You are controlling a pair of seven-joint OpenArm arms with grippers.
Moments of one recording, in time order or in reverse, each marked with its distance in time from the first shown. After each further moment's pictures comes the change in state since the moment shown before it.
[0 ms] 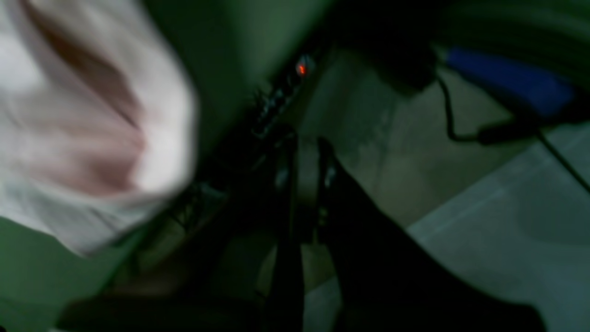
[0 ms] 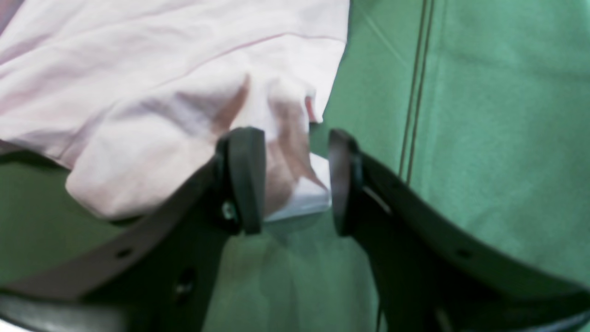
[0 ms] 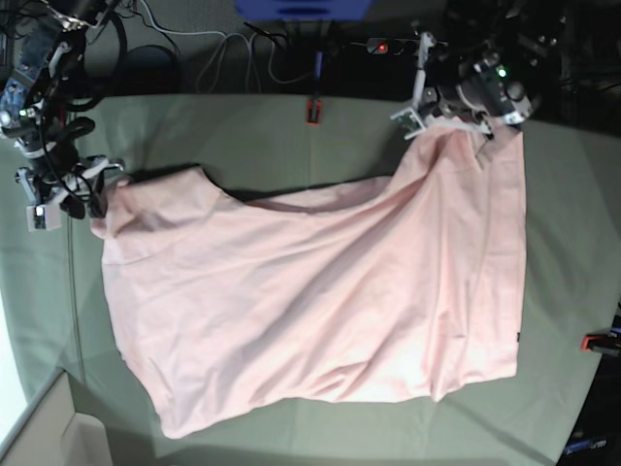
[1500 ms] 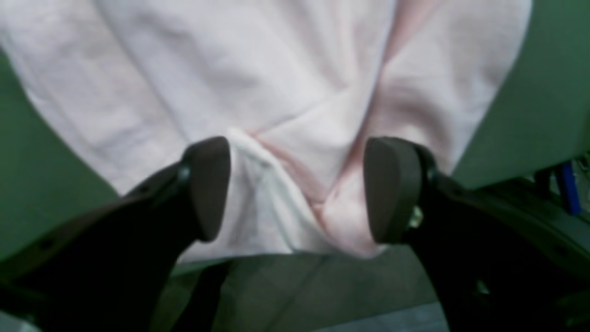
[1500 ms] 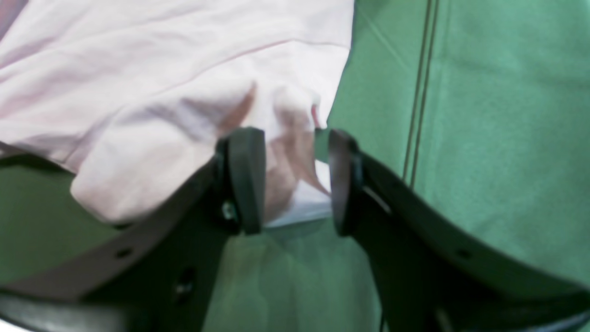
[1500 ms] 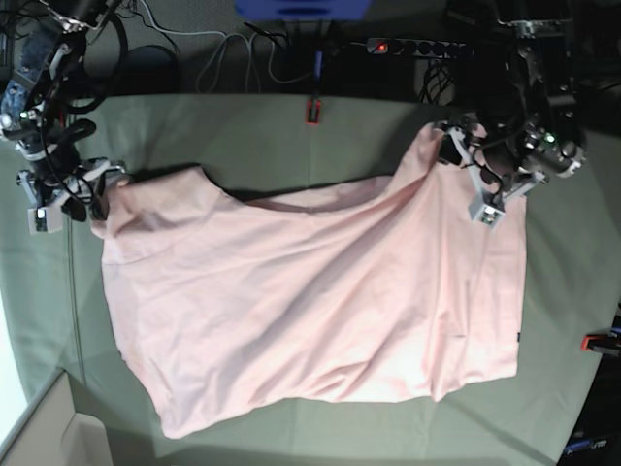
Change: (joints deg) left arm -11.2 13.0 -28.5 -13.6 -0.1 -0.2 -6.1; right arm 0.3 0.2 -0.4 0.0 0.0 0.0 0.1
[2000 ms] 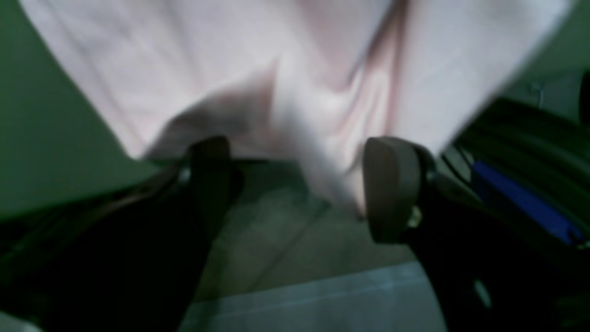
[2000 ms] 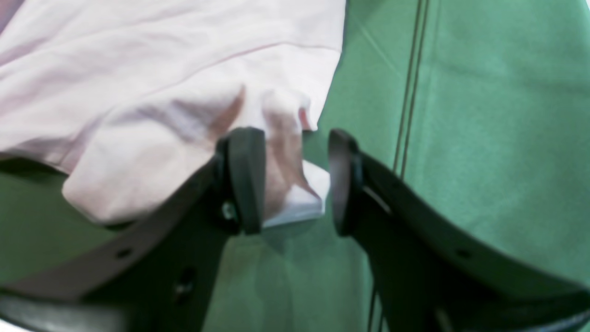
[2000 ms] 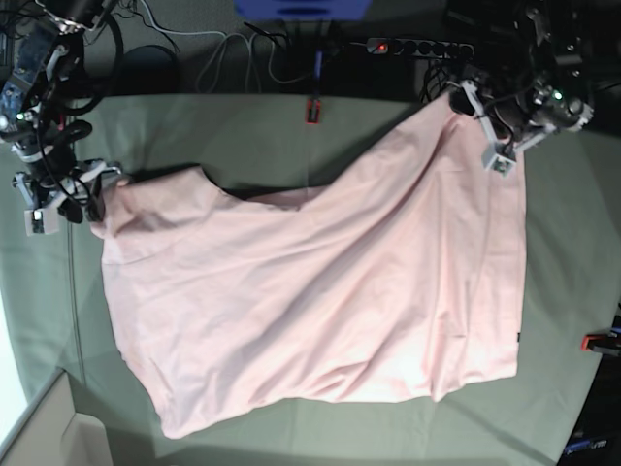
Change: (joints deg) left arm 9.4 -1.1 -3.0 1.3 -0.2 0.0 0.1; right arm 0.1 0.6 0.0 0.0 0.0 0.0 0.0
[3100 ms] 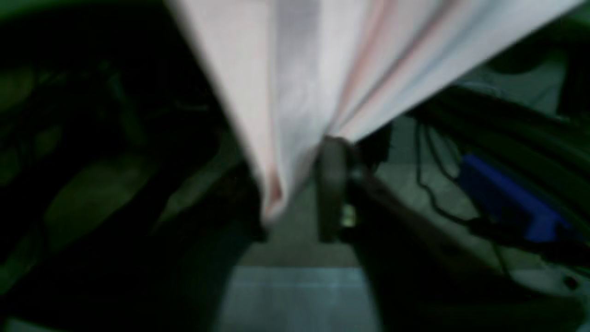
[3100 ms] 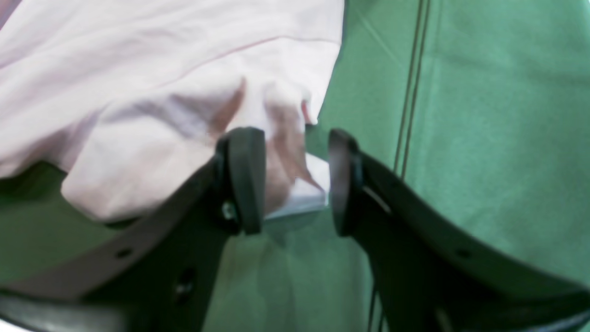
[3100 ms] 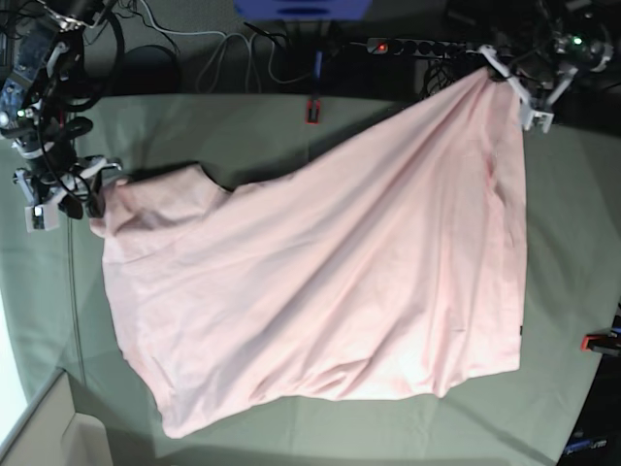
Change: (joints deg) left arm 8.7 7.6 -17.4 5.7 -0.2 -2.9 -0.3; right arm -0.6 -0.1 0.2 0.0 0.0 0.0 0.0
